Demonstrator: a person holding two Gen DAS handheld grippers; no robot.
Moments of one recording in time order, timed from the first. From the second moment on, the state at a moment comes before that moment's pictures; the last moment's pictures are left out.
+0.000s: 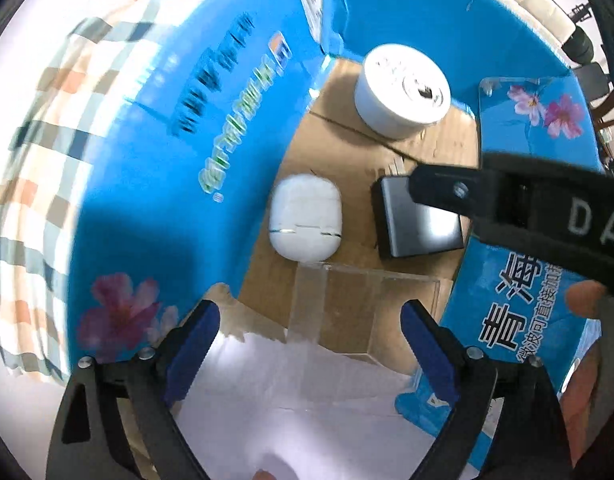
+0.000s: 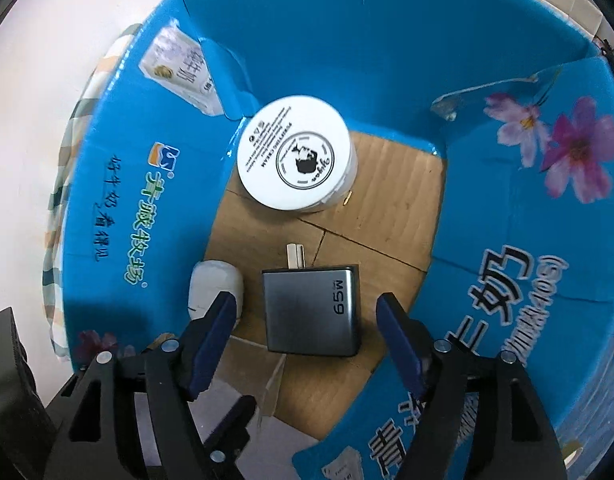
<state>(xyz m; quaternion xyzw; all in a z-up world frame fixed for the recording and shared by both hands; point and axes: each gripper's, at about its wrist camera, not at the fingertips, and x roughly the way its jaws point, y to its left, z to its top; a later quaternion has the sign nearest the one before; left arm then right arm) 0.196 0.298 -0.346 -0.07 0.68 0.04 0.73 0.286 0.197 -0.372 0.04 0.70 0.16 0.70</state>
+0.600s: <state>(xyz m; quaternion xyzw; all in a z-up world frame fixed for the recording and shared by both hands) 0.153 0.315 -0.250 -0.05 0.60 0.09 0.79 0.250 0.147 -0.279 0.05 0.65 0.17 0.74</state>
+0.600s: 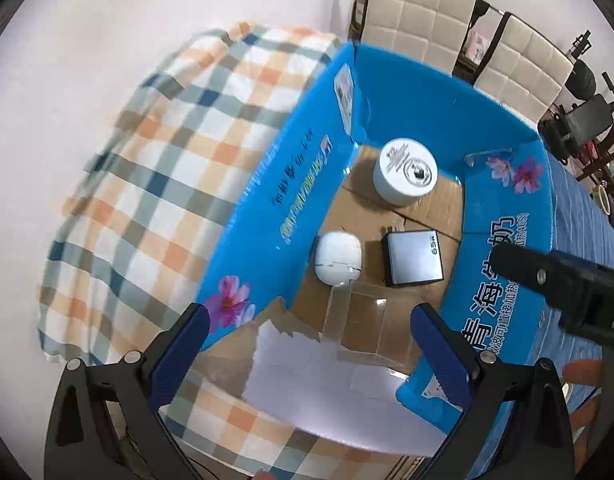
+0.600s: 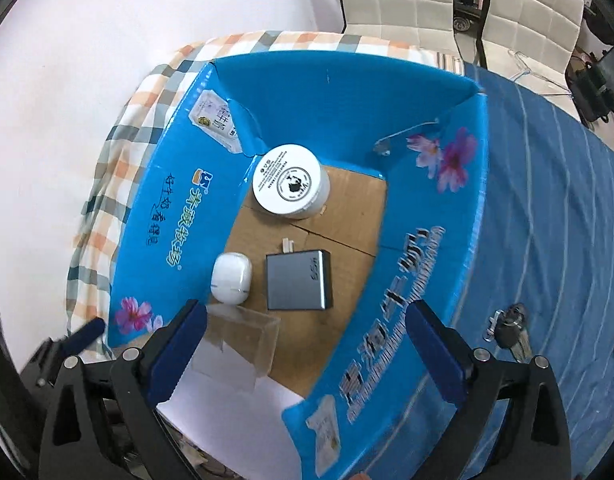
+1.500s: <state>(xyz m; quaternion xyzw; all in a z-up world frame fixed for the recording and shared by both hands) 0.133 0.171 -0.160 -0.01 0.53 0.01 0.85 0.165 -0.014 -0.158 0.14 0.55 0.16 0.80</state>
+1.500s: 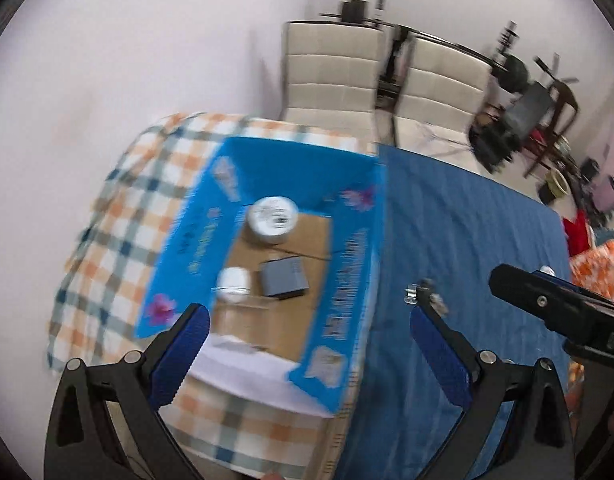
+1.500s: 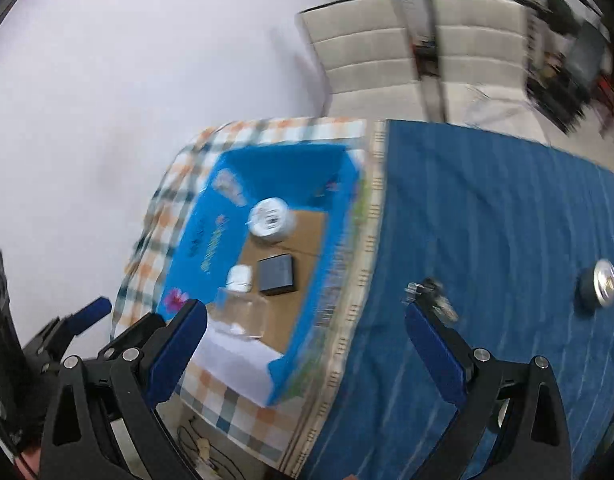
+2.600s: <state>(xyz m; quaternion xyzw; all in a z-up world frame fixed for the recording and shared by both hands) 0.260 0.012 -0.409 -0.09 0.70 0.06 0.71 0.166 -0.367 -0.356 0.33 0.58 -0.18 0.72</state>
